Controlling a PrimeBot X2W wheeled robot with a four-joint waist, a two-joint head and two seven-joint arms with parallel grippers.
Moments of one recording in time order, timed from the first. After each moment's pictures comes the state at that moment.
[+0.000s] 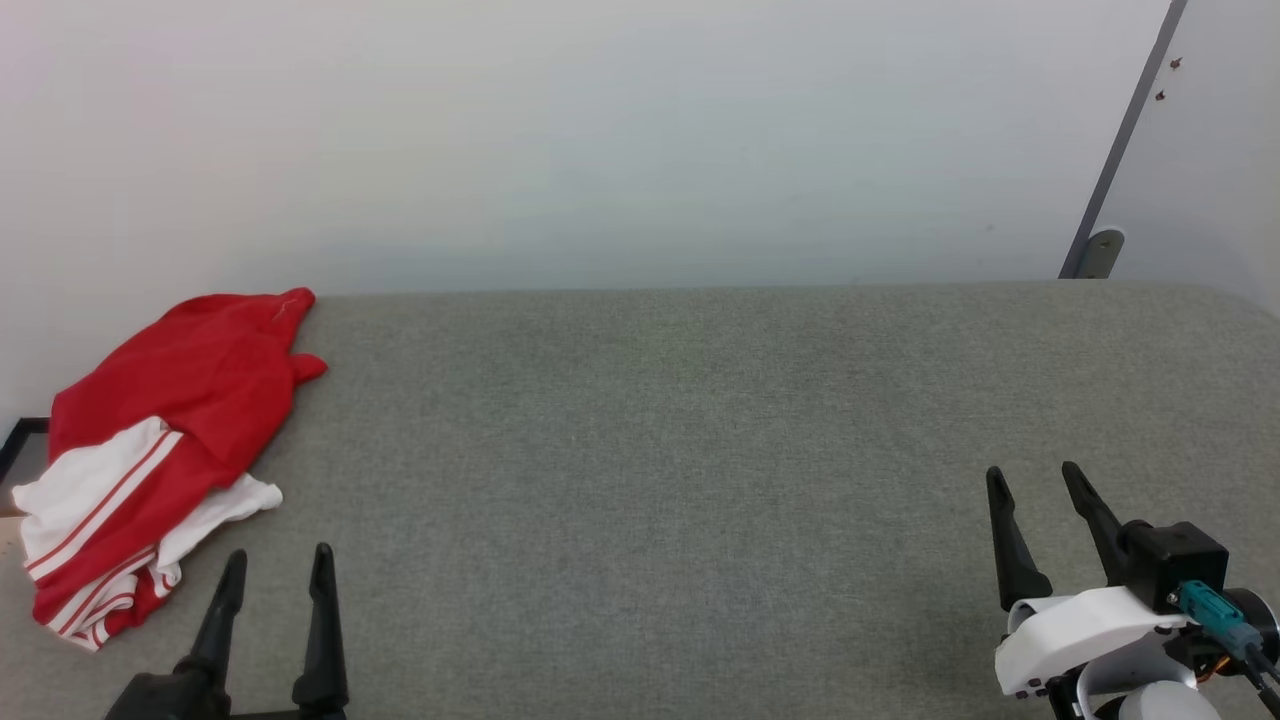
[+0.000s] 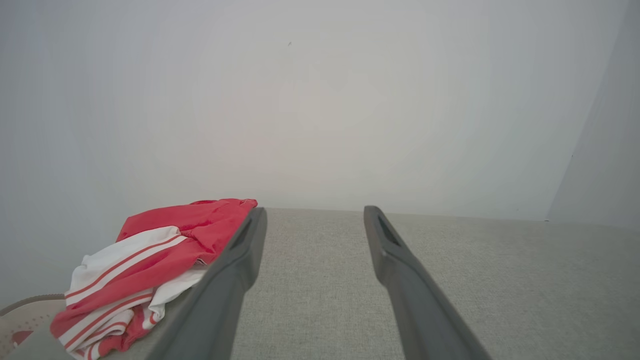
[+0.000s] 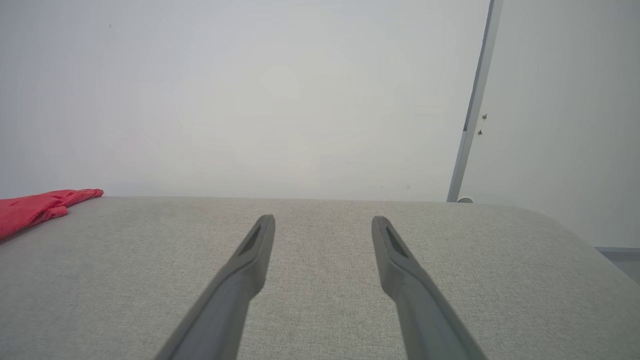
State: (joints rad) left arm 0.11 0.15 0.10 0.02 -0.21 -0.07 -0.26; right arm -0.17 -0.06 -0.03 0.33 0.10 0.13 -0.20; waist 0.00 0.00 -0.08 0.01
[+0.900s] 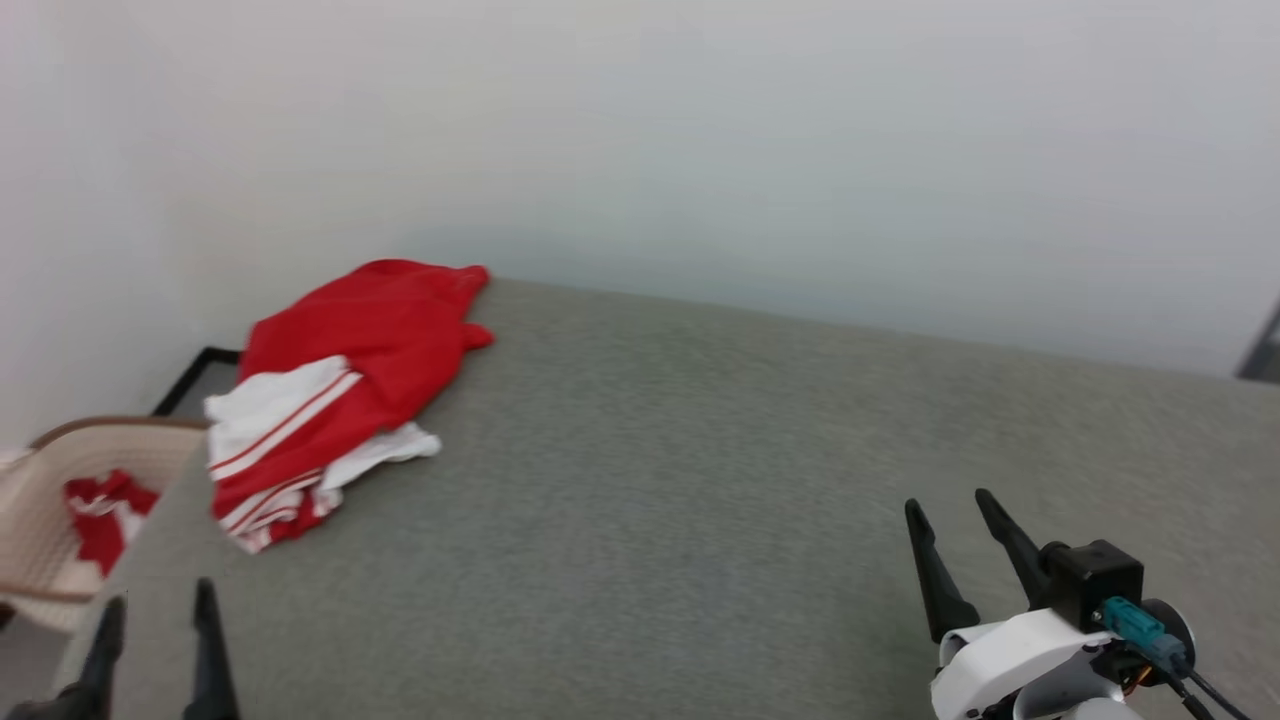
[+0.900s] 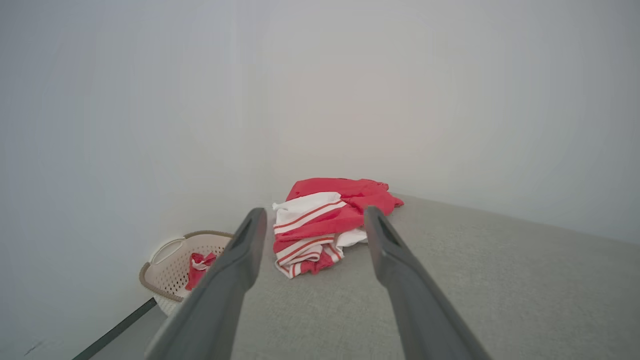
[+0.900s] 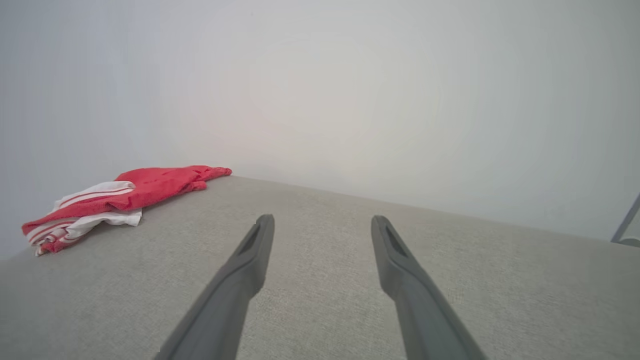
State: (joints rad) left arm 0.14 0.20 0.22 0.04 -0.24 -0.02 -0.21; right arm -0.16 -0.05 0.11 0.36 0.17 0.13 -0.20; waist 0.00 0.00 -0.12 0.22
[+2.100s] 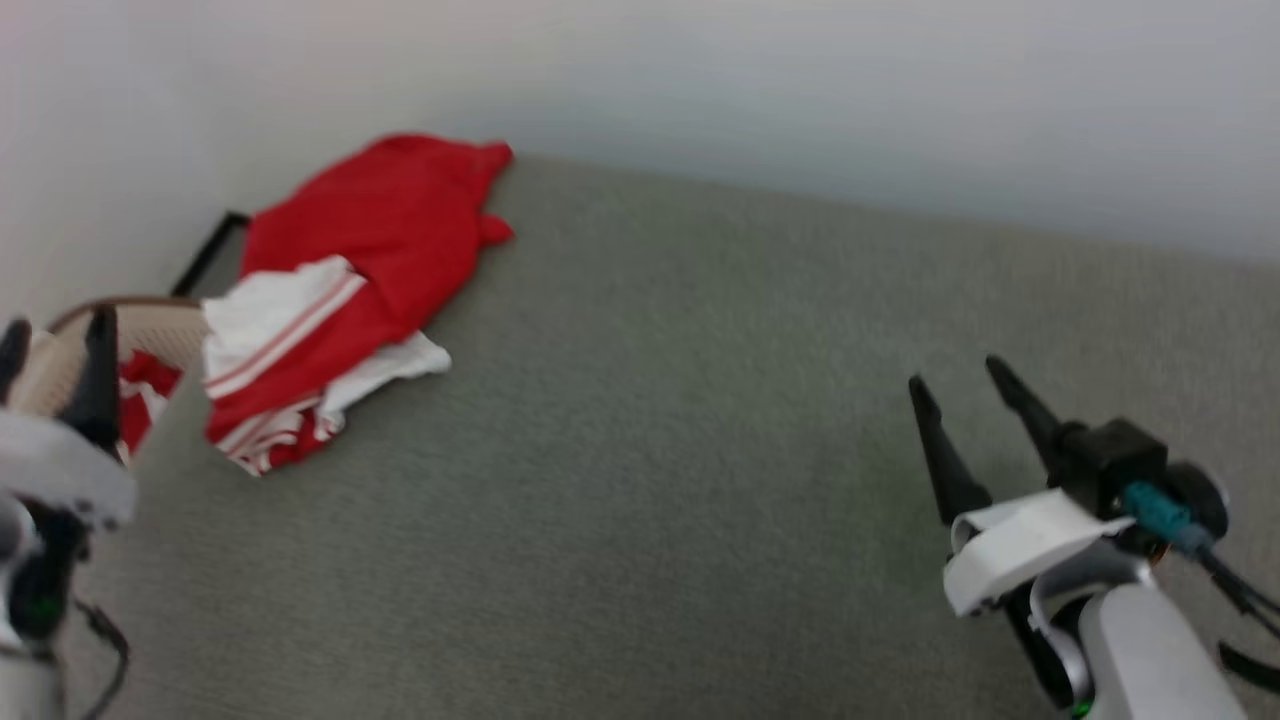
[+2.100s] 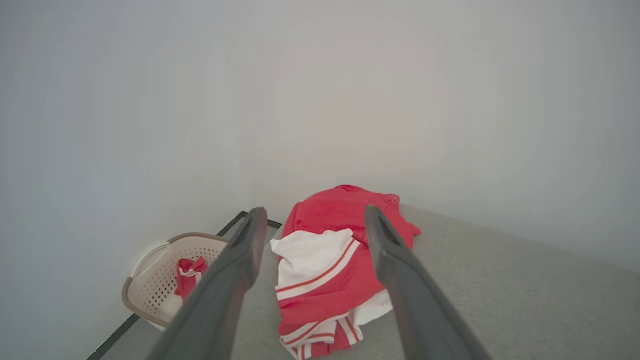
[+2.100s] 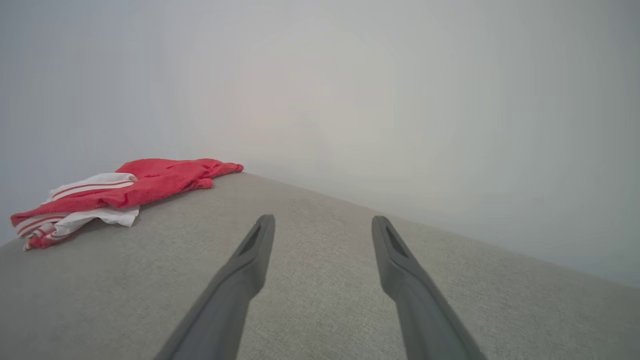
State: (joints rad) left arm -0.34 0.43 0.22 0.21 -0.49 -0.10 0.16; right arm -0.30 -0.10 0.15 0.26 0.14 0.13 -0.13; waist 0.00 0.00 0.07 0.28
